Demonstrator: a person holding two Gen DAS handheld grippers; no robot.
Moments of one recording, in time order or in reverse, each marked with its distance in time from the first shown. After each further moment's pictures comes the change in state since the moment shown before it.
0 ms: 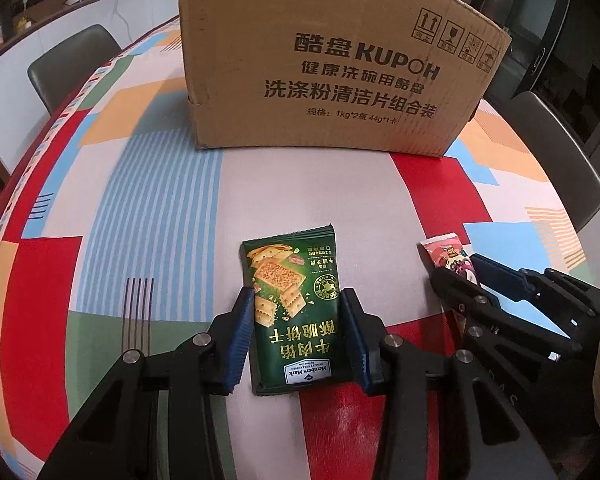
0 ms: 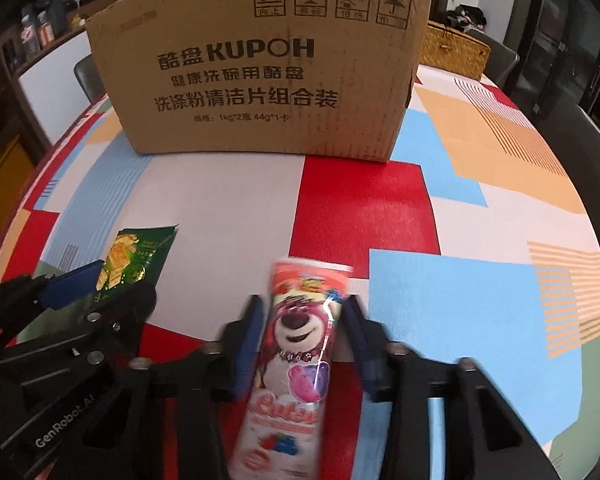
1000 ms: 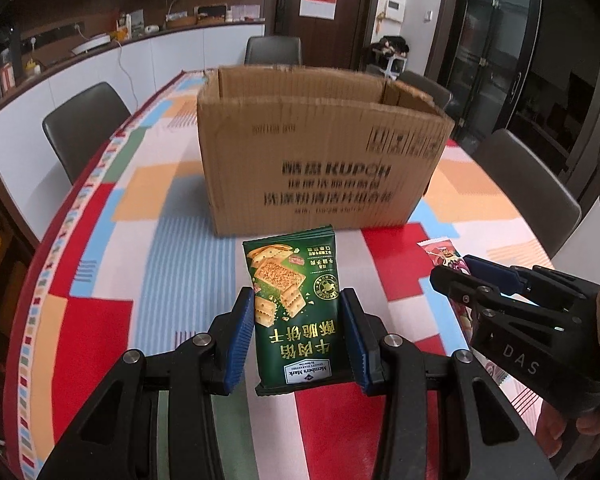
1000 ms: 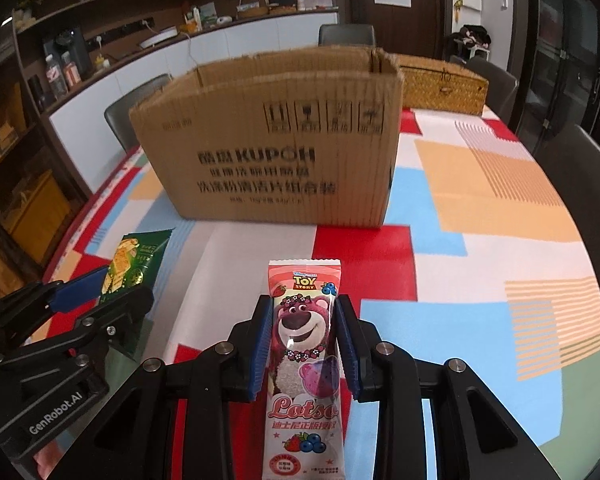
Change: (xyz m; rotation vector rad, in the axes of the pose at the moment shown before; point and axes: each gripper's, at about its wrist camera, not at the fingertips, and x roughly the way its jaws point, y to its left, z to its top) left arm -0.075 -0.002 0.017 0.050 -0.201 -0.001; right arm -0.061 -0.014 0.021 0.030 -0.139 0.108
